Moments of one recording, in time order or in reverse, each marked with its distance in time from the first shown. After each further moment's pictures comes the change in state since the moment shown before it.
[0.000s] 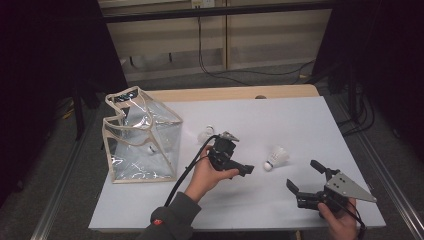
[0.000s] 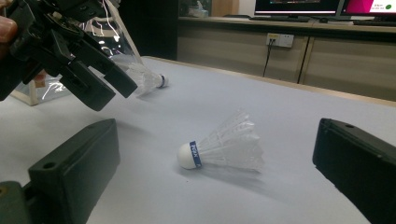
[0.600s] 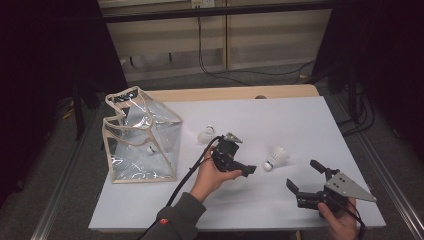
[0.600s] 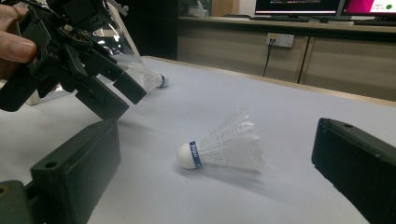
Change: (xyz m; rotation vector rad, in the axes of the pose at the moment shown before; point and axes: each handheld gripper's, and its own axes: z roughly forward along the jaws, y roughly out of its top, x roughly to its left) left arm 0.000 -0.002 0.014 -0.016 0.019 0.027; right arm 0.000 0.000 0.000 0.001 0.001 -0.001
